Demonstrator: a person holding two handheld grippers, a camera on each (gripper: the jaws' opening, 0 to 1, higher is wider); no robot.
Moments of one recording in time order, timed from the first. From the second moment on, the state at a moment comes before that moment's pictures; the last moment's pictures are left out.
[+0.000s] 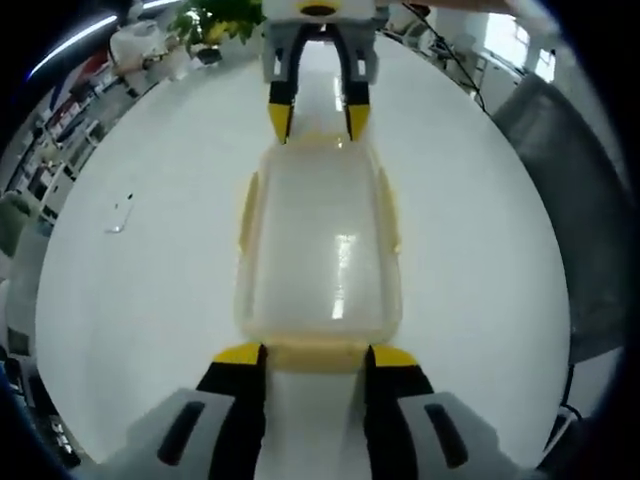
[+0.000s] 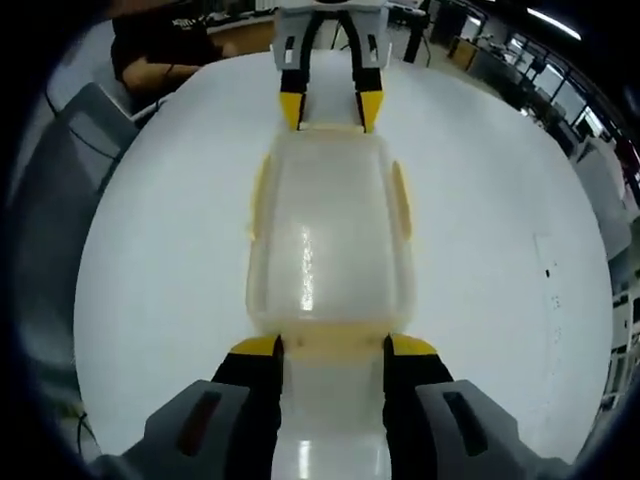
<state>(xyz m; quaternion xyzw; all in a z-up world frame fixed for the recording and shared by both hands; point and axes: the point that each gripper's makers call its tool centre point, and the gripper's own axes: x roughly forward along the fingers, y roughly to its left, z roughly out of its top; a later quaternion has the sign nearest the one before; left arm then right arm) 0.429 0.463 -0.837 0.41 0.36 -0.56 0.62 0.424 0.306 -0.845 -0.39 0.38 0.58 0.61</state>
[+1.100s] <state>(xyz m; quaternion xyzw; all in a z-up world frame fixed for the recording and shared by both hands) 0.413 0.462 -0.842 0.40 0.41 -0.54 0.62 0.416 0.303 -0.847 -0.39 0.38 0.59 0.60</state>
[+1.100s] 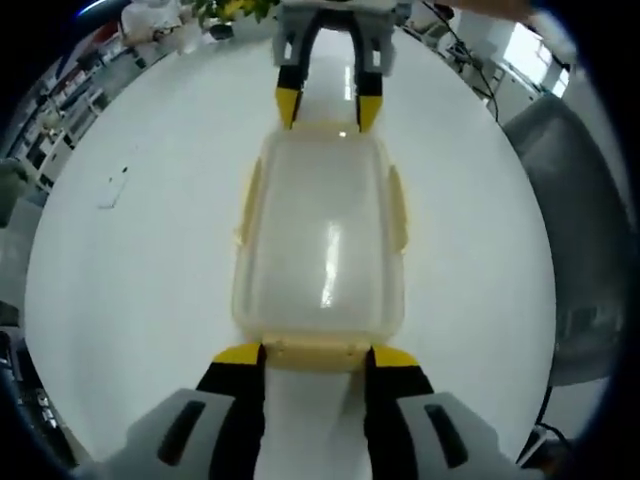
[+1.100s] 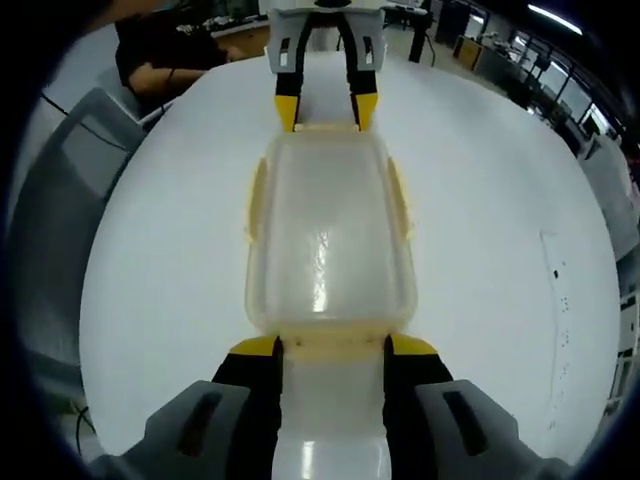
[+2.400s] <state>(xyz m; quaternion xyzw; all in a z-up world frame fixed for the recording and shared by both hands) 0.387 0.383 -0.751 0.41 0.40 -0.51 0.64 0.391 0.224 -0.757 -0.37 0.31 0.62 0.62</state>
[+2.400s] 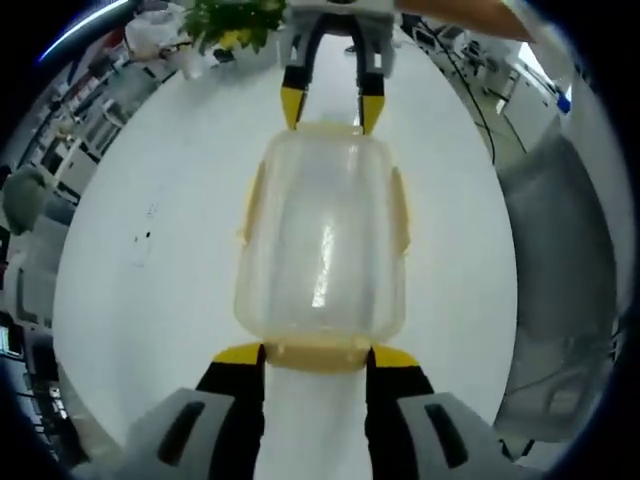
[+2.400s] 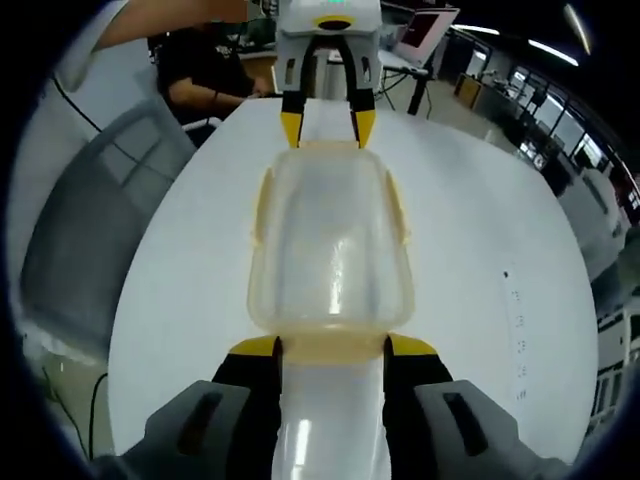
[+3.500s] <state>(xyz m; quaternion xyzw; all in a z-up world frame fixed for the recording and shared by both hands) 0.418 0.225 -0.764 0.42 0.36 -0.57 0.61 0.402 0.065 -0.766 -0.37 0.37 0.56 0.64</state>
